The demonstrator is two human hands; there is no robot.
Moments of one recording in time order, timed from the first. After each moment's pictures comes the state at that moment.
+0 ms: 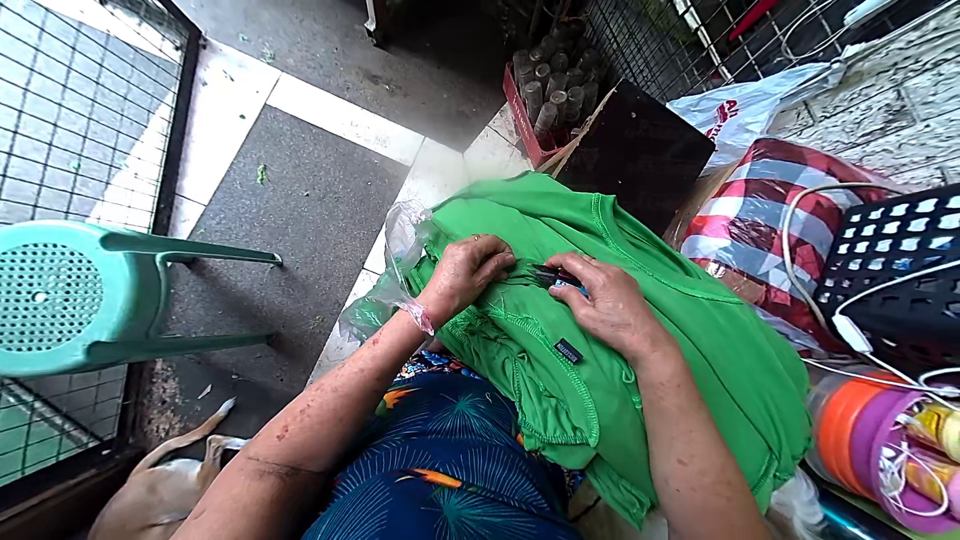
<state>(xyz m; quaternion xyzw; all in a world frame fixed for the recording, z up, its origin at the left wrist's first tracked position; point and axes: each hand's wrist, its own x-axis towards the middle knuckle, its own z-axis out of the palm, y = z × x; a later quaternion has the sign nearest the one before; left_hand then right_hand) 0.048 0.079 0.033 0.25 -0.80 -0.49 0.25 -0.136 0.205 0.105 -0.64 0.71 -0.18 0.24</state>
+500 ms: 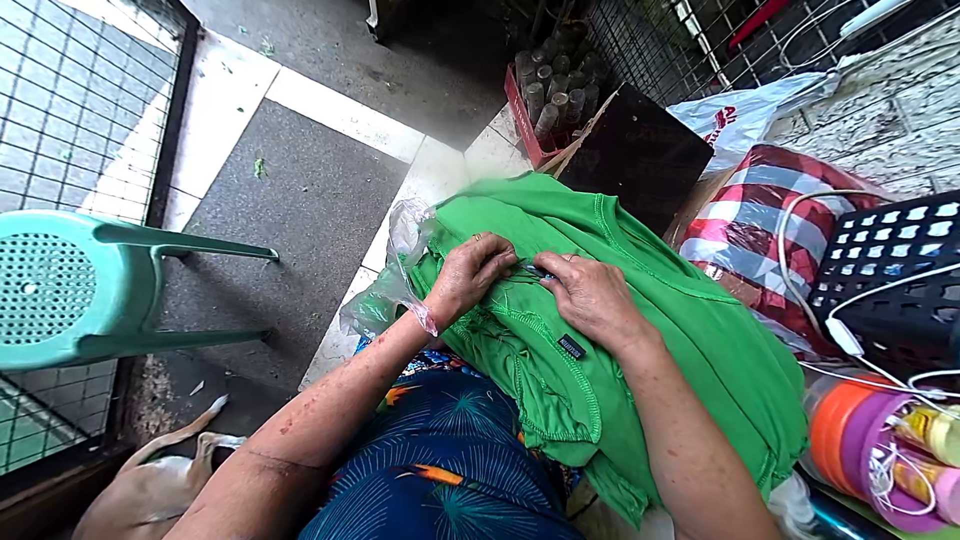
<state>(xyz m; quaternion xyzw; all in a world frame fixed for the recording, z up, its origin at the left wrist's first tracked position) 0.053 0.089 0.026 0.26 -0.75 -0.54 0.28 -0.119 0.190 0.103 -0.67 0.71 -0.09 0.19</state>
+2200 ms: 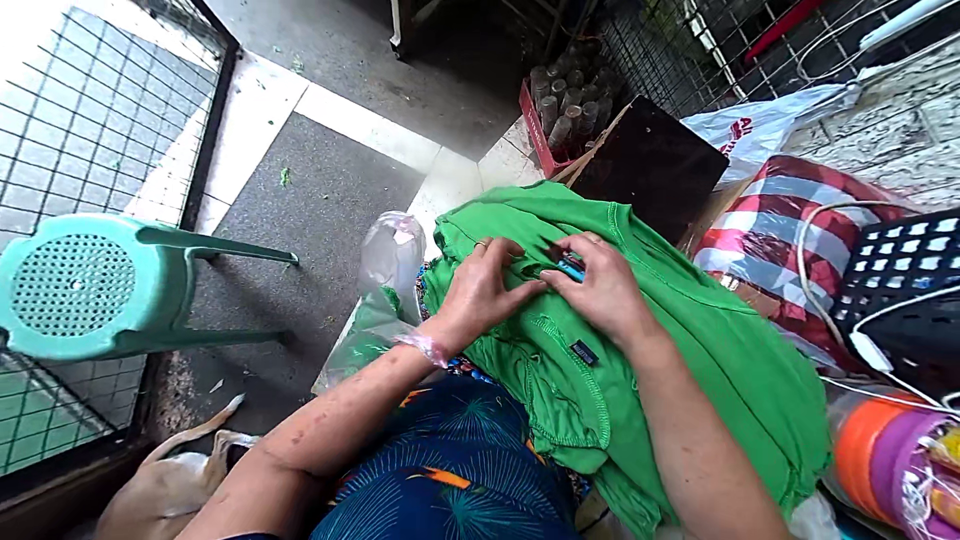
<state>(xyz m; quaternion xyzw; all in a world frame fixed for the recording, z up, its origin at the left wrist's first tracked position) 0.056 0.104 0.064 0.34 -0.81 -0.43 0.22 -0.112 0.178 0.115 -0.57 0.75 -0.23 0.26</state>
